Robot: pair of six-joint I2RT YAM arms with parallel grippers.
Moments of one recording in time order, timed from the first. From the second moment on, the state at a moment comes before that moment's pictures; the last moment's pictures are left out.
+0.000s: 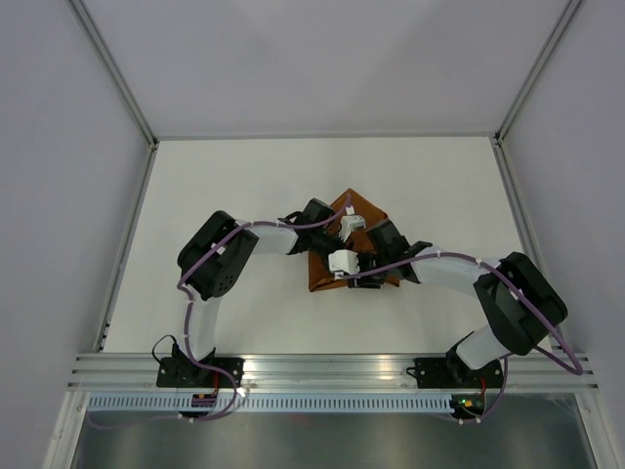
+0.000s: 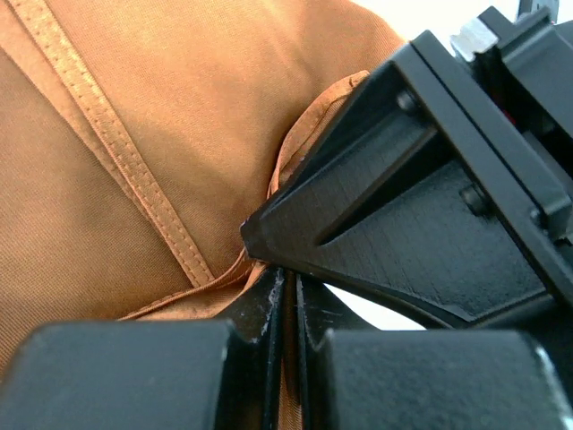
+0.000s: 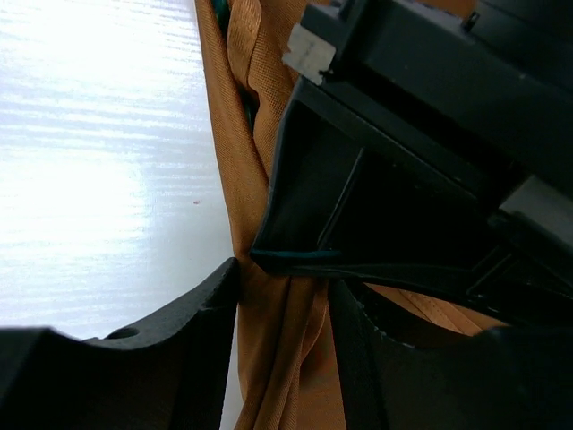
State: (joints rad) left arm -0.70 2.07 1.18 -0.02 0.85 -0.01; right arm 0.61 1.53 0.72 -0.19 -0.43 -0.98
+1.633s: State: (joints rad) left arm -0.64 1.69 0.78 0.39 0.44 -0.29; right arm 0.38 1.87 1.13 -0.72 -0.77 -1.04
